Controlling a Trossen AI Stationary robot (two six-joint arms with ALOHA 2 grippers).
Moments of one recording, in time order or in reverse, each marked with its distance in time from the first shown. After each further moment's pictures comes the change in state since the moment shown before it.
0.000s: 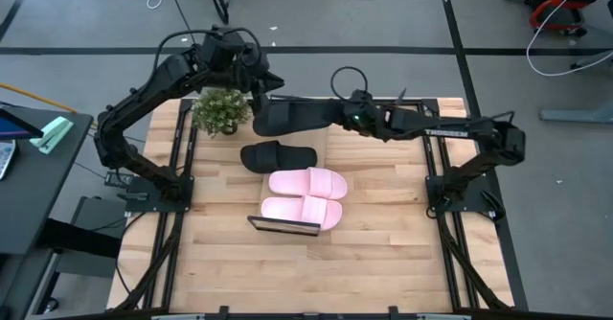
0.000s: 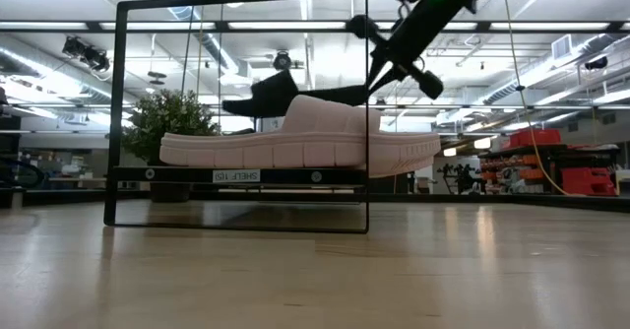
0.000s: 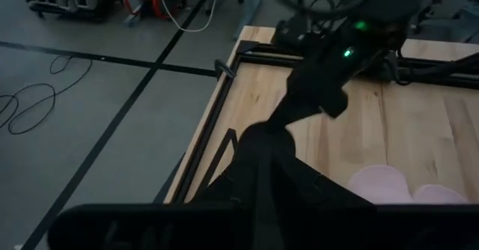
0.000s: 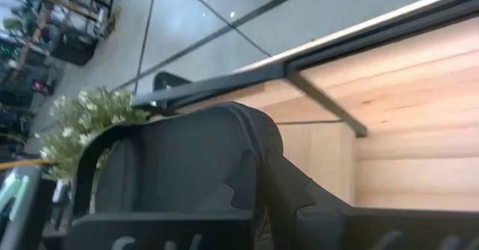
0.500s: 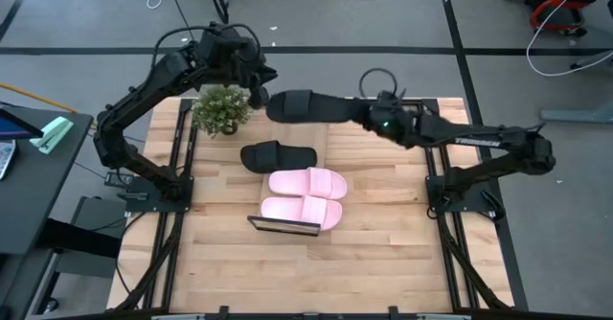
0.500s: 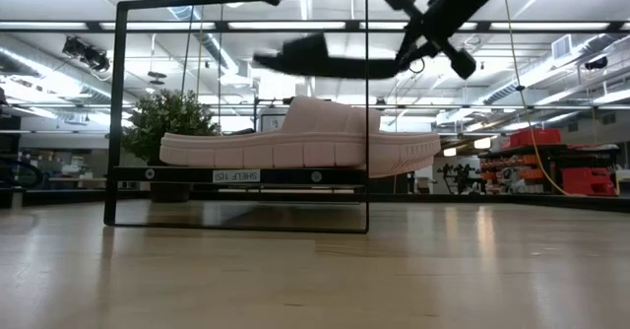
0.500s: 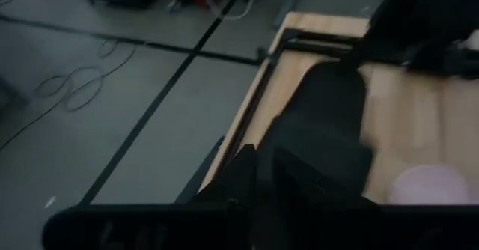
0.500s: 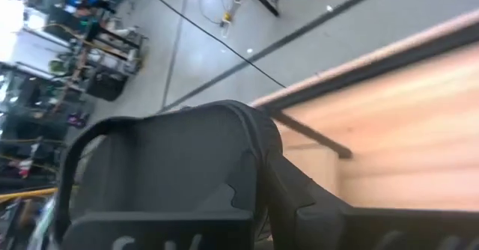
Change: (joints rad) left arm 0.038 0.000 0.000 -0.022 -0.118 0.011; right arm 0.039 -0.254 -0.136 -0.010 0.129 0.011
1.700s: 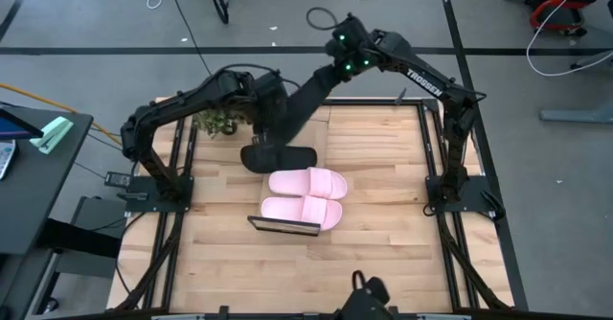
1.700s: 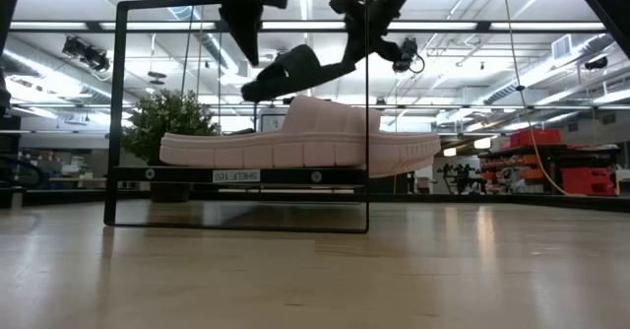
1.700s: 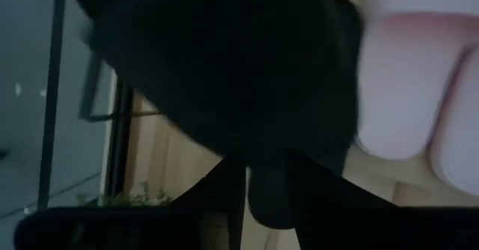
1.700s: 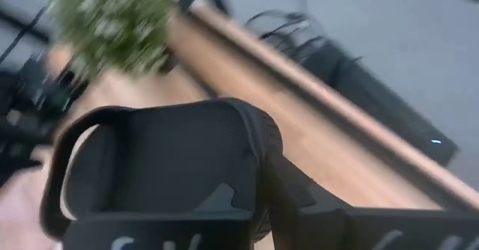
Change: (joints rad) left arm -0.194 0.206 0.000 -0.463 -0.132 0.036; right arm -0.339 0.707 1.180 -0.821 -0.689 -0.942
